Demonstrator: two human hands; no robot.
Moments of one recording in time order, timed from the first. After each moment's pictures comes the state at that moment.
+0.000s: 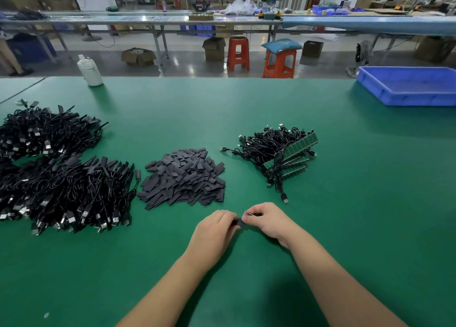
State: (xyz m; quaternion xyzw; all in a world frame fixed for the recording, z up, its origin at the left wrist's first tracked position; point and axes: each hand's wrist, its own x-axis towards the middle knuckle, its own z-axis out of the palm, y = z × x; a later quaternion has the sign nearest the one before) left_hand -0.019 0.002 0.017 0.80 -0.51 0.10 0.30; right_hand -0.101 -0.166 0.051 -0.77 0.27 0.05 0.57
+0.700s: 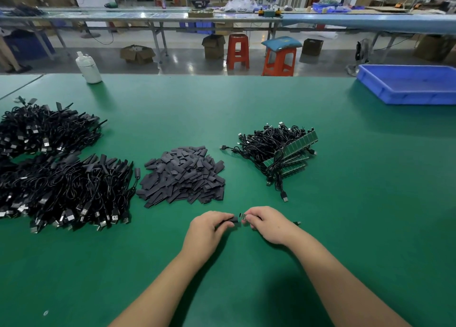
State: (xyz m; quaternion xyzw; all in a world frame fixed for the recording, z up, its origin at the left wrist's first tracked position) left_hand -0.010 0.009 0.010 0.83 -0.38 -0.05 0.41; right_hand -0.104 -0.169 0.051 -0.90 0.19 0.09 0.38
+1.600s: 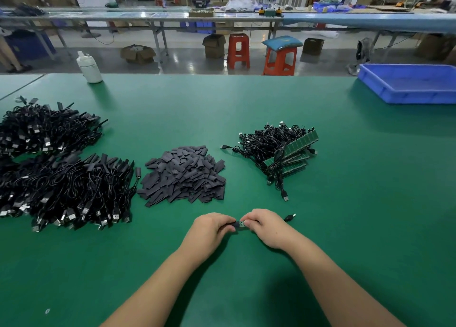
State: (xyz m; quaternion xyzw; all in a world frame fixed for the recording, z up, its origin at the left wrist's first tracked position) left_hand -0.007 0.012 0.021 0.82 -0.46 -0.08 0.33; right_hand -0.107 -0.162 0.045 -0.92 0.17 0.10 0.33
